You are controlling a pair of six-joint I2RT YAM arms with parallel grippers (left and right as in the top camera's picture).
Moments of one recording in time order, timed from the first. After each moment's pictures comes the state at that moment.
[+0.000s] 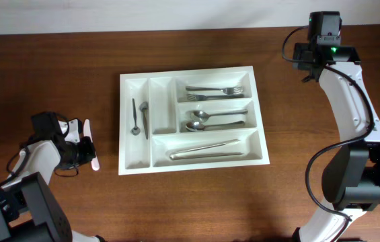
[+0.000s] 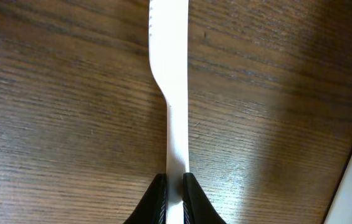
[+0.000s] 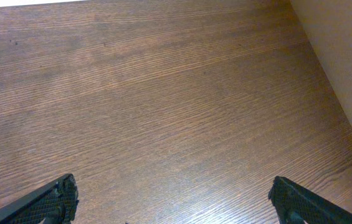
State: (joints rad) left arm 0.37 1.69 0.88 -0.56 0.24 0.05; right arm -0.06 1.94 1.72 -0.70 0.44 0.08
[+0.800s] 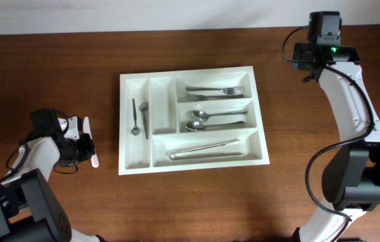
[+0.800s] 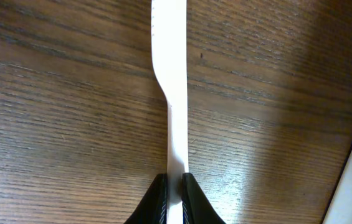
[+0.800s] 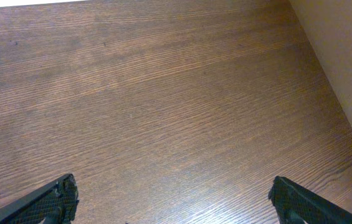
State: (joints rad) left arm 0.37 1.71 0.91 -0.56 0.24 0.04; right arm -0.06 1.94 1.72 -0.70 0.44 0.08
